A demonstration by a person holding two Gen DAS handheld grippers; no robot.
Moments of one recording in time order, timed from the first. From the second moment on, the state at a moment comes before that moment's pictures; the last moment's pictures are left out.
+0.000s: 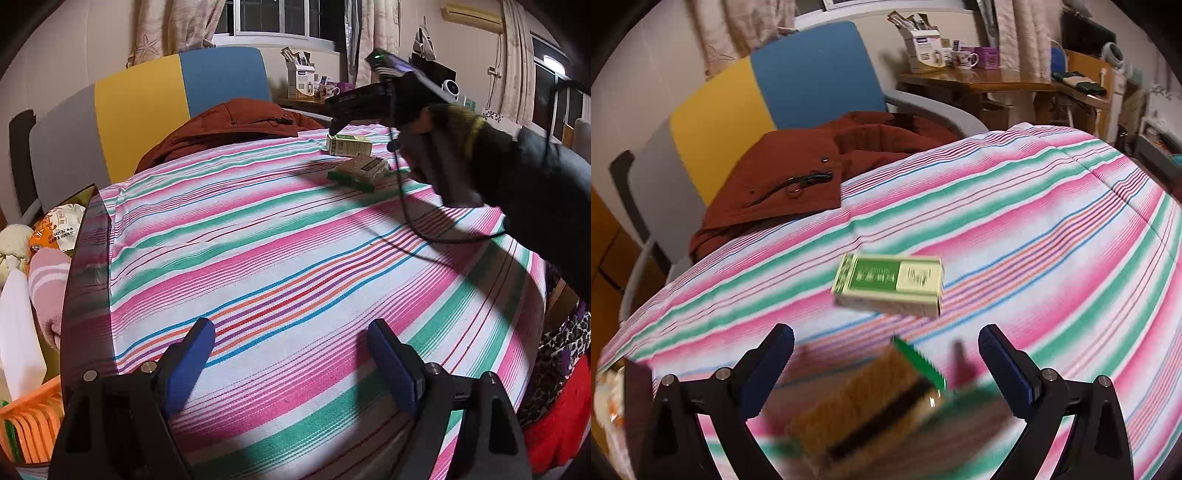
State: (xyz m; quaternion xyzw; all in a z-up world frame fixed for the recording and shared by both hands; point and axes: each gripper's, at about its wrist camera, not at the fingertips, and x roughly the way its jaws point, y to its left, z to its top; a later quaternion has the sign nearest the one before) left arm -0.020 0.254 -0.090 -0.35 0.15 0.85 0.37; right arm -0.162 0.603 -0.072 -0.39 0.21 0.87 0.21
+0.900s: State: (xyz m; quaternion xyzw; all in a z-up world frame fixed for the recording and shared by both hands) left arm -0.021 0.255 -0.090 -0.35 0.16 0.85 0.37; right arm -0.138 0.666 -0.089 -0.48 0.14 0.84 0.20
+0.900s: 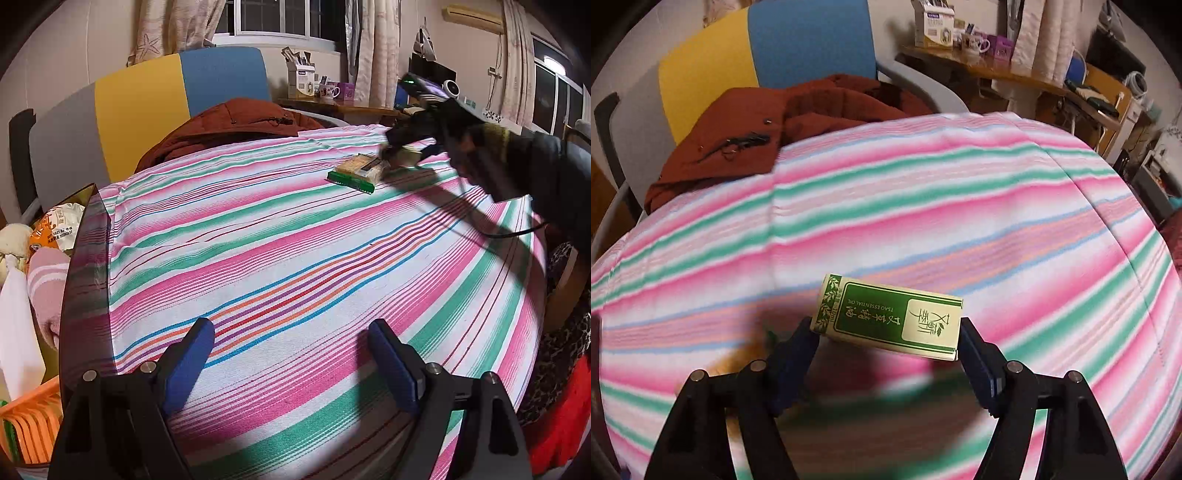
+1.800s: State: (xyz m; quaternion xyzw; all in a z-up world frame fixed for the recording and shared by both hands) left arm -0.090 0.432 -0.059 -0.35 0.26 0.77 0.46; right arm -0.125 0.660 -0.093 -0.58 0.01 0.81 0.05
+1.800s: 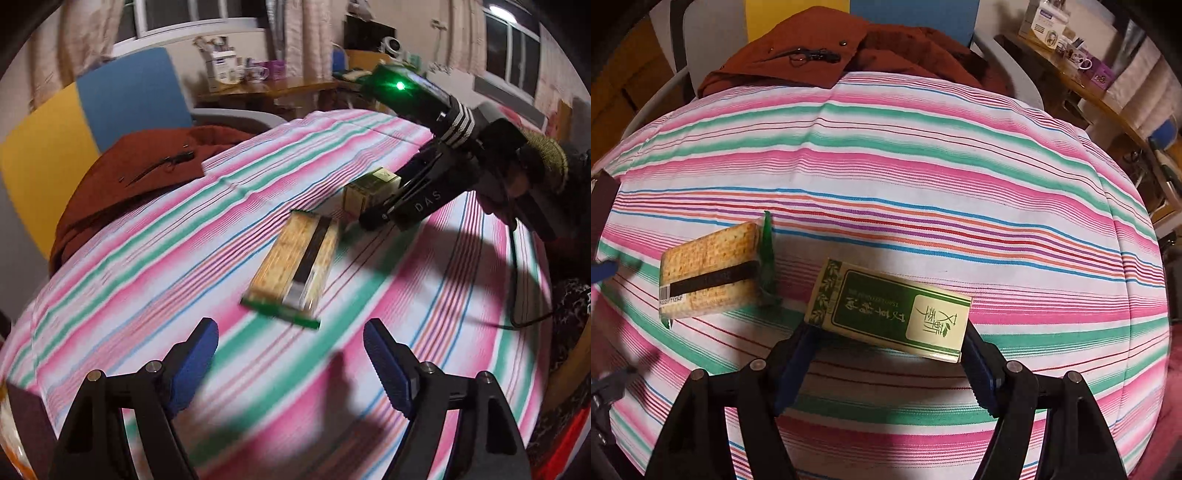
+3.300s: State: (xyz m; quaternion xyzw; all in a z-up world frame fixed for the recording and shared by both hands) left arm -0.102 0.414 -0.083 -0.40 0.18 0.80 0.41; right arm -0.097 0.614 -0.082 -0.56 -0.01 0.83 0.01
